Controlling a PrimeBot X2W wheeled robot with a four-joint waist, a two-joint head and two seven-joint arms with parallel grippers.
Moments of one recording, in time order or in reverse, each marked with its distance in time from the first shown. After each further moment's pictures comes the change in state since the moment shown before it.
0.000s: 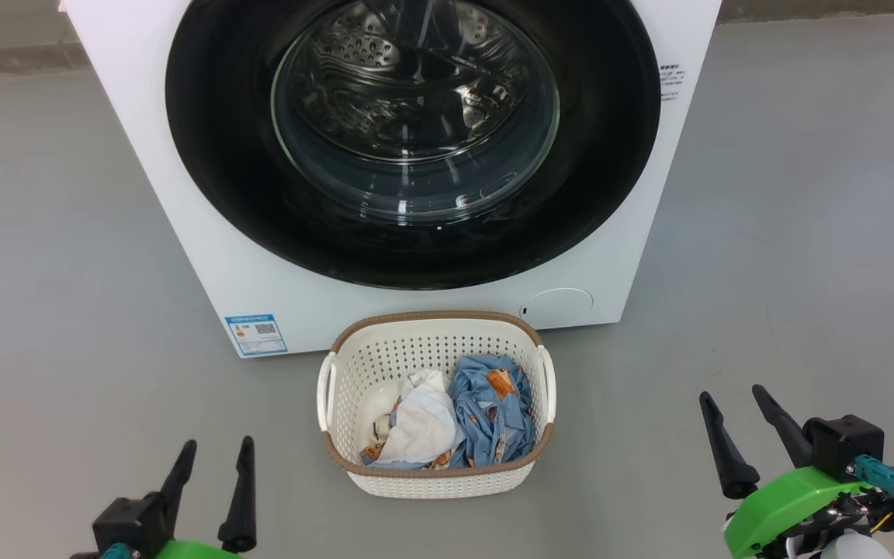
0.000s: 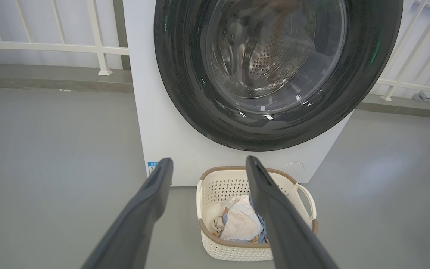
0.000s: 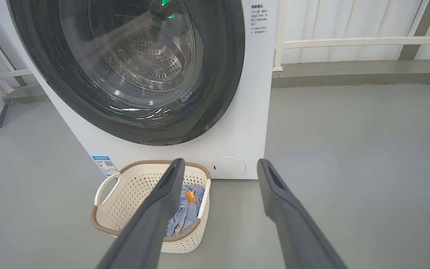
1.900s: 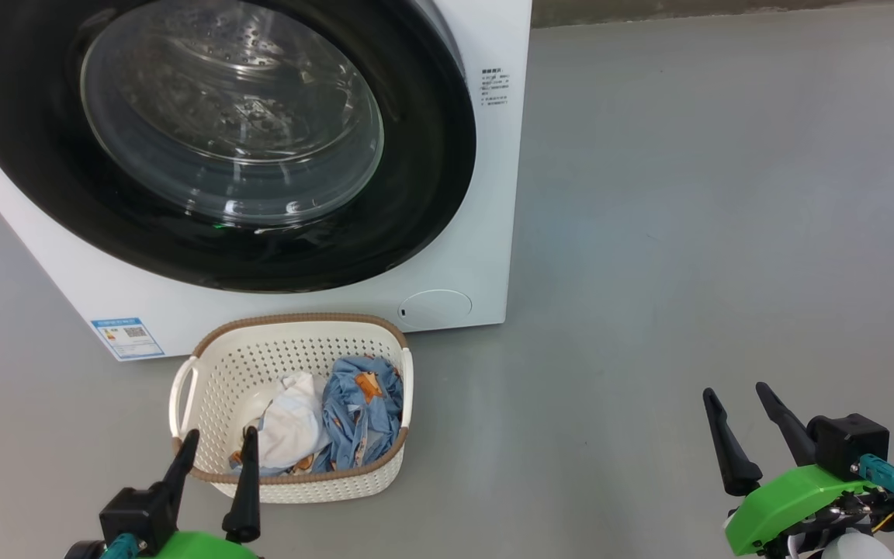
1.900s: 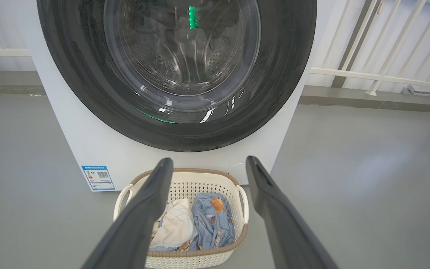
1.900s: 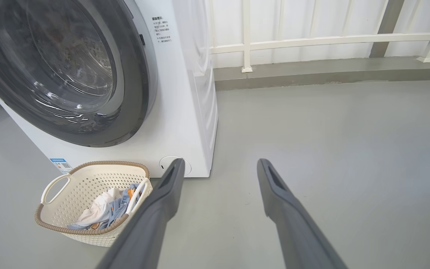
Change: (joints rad) left arm -0.016 -0.002 -0.011 -0.005 0.021 0.017 0.000; right arm 0.000 0.010 -0.017 -0.007 0.001 0.000 0.000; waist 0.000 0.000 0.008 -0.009
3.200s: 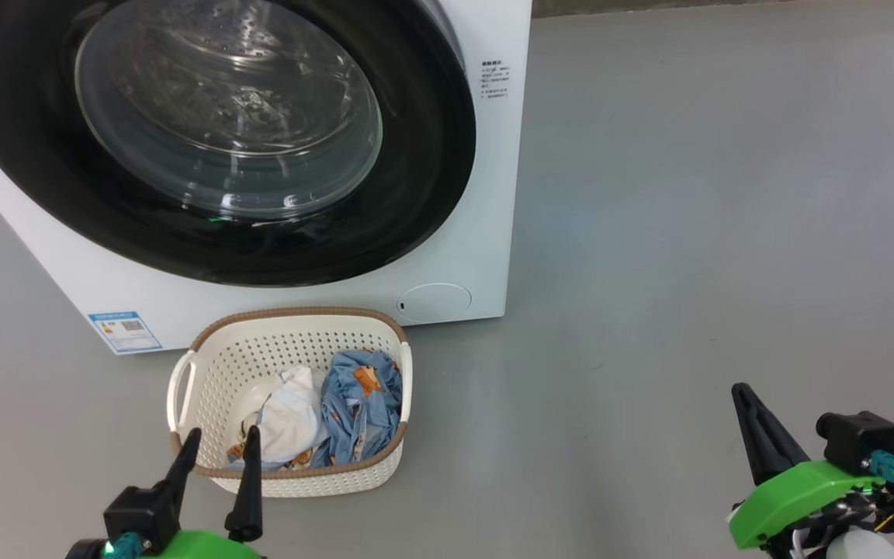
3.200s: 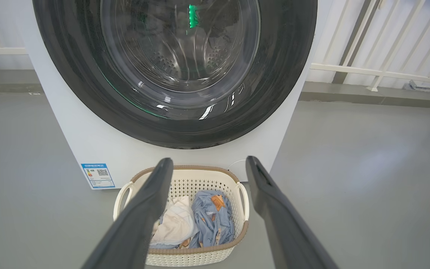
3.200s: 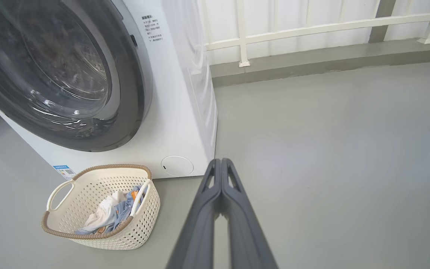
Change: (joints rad) left arm 0.000 0.000 -0.007 -0.002 0.001 0.004 0.000; right arm -0.004 -0.006 0.001 0.011 0.058 0.000 0.011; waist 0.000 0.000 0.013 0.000
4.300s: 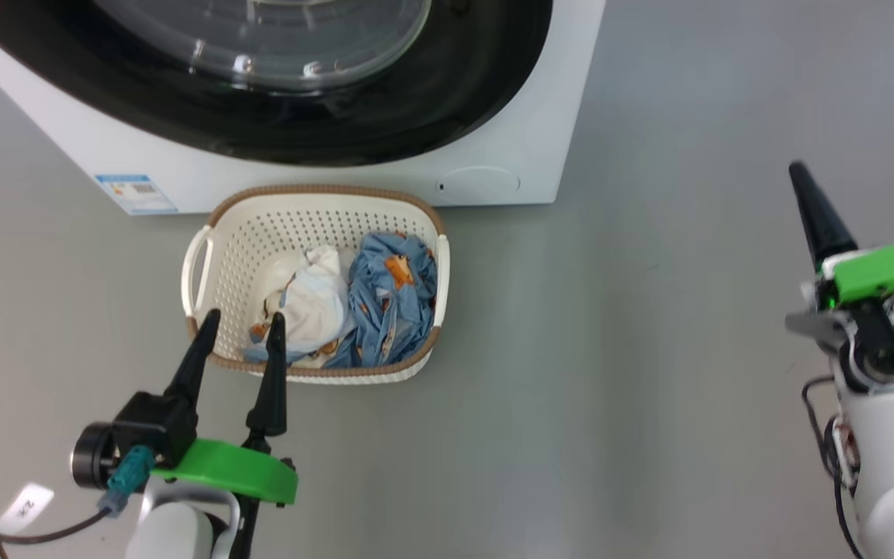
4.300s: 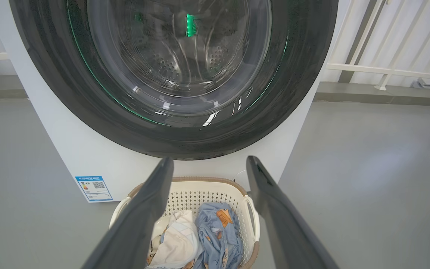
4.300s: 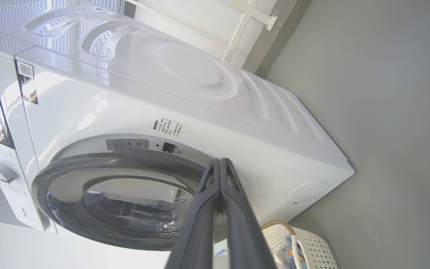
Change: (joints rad) left arm -0.146 0.000 -0.076 -0.120 0.006 0.033 0.000; right arm -0.438 -0.058 -0.054 0.114 1.000 0.000 0.287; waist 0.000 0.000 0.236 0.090
